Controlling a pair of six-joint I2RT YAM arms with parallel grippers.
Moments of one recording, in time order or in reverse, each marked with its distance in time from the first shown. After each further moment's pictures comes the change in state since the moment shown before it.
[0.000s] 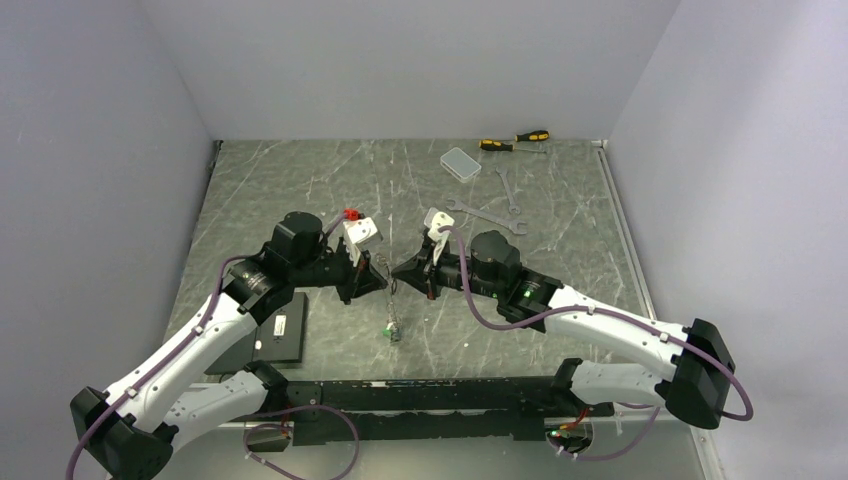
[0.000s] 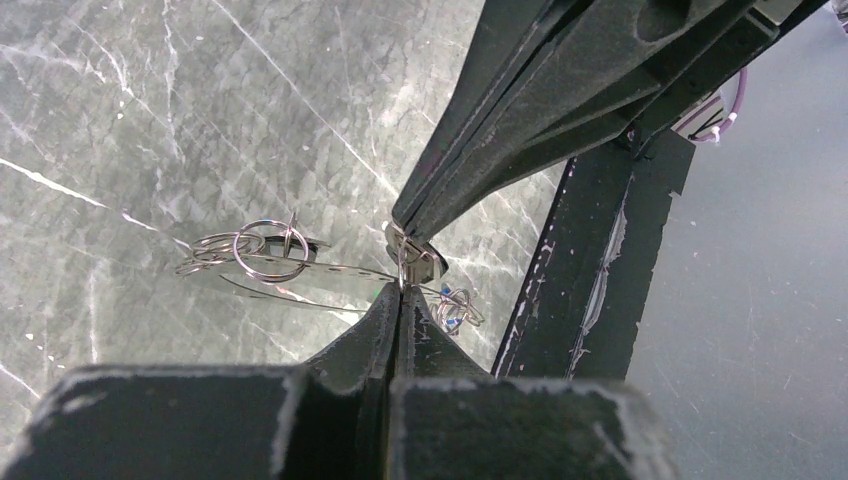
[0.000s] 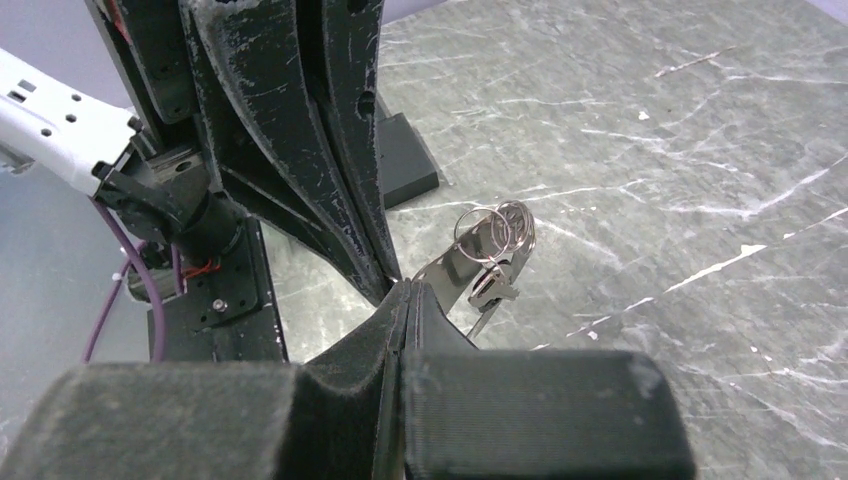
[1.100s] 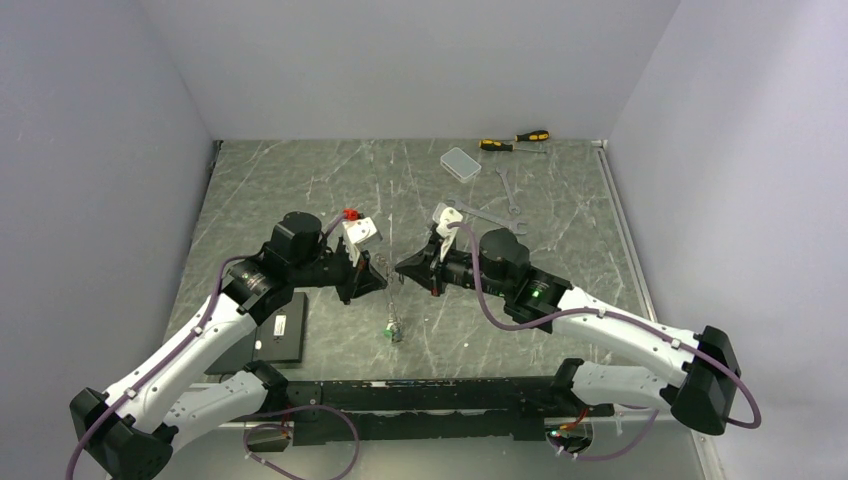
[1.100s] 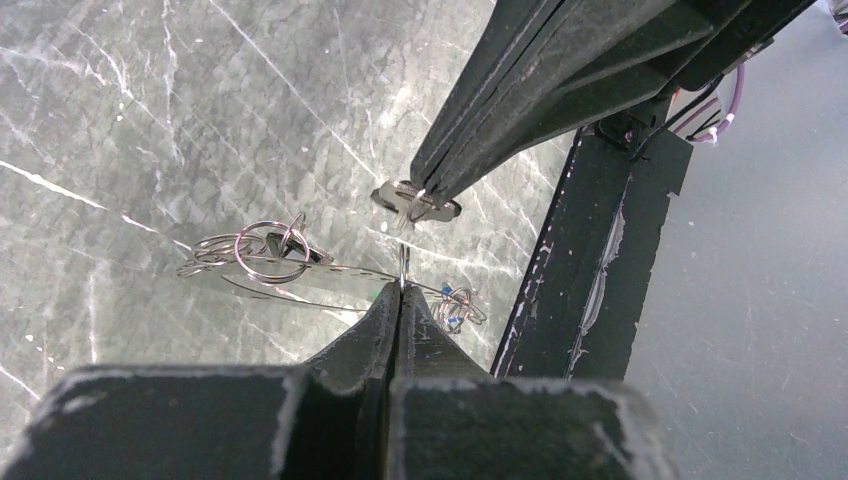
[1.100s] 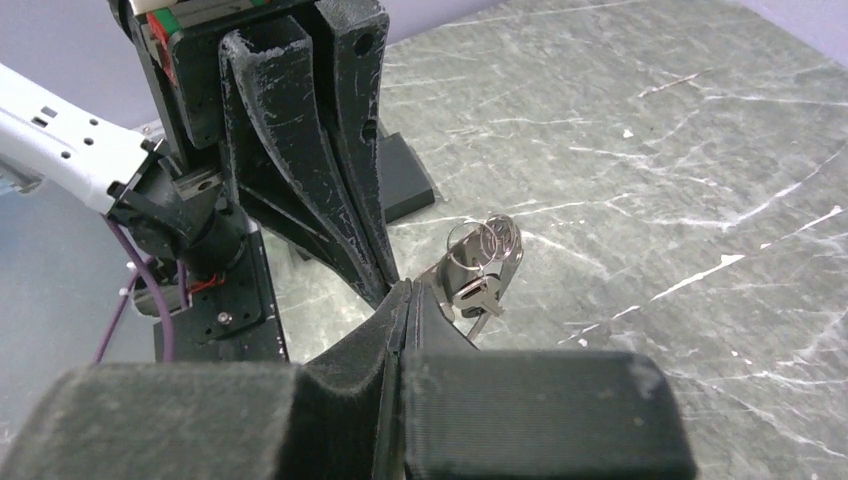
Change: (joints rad) left arm 0.004 -0.004 0.000 0.000 0.003 0.000; right arm -0.010 -0.044 0.019 -0.025 0.016 0.006
